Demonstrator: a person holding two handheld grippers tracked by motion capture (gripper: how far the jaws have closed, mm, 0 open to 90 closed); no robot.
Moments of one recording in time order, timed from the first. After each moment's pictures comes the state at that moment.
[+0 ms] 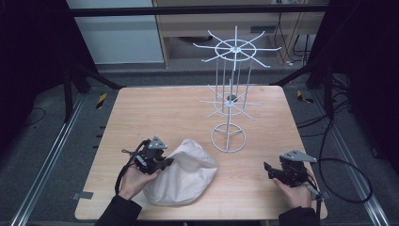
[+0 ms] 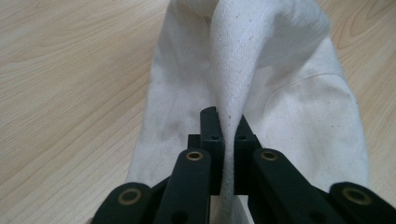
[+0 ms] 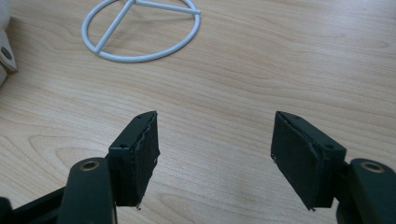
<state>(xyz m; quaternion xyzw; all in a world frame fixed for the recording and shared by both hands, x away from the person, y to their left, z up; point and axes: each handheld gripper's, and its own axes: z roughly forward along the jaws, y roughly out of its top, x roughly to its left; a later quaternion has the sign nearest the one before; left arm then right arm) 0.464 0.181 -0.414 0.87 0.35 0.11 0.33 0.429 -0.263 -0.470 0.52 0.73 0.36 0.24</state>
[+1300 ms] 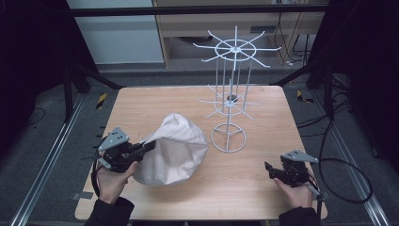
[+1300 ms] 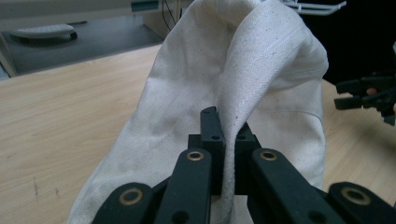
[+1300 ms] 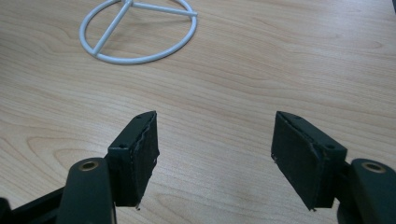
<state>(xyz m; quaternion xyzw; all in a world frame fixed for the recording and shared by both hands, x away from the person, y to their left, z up) 0.425 0.233 -0.346 0.75 0.38 0.19 0.51 0.428 -0.266 -0.469 0.52 0.73 0.36 0.25</state>
